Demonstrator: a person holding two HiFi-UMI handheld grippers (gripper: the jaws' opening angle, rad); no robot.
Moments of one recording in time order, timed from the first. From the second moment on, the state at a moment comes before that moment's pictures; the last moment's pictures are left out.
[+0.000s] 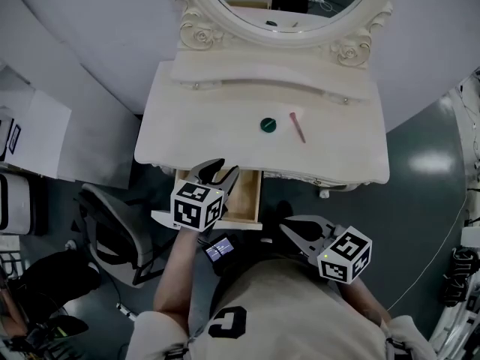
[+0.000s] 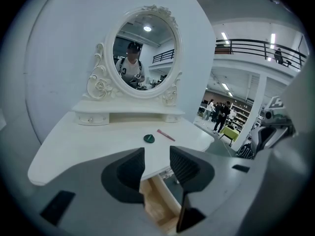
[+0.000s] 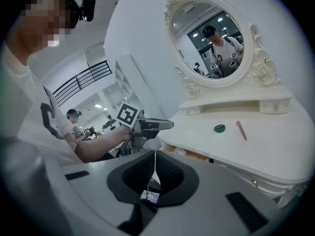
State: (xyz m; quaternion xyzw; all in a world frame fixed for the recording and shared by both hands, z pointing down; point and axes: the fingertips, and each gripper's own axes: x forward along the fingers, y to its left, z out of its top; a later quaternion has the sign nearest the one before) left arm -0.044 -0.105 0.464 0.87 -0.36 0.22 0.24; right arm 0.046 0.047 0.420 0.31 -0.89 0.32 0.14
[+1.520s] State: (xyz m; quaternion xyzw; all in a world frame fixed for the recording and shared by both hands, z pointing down) left arm 0.065 -0.181 0.503 0.87 -0.31 0.32 0.20; right arm 0.109 0.024 0.438 0.31 -0.86 0.38 0.11
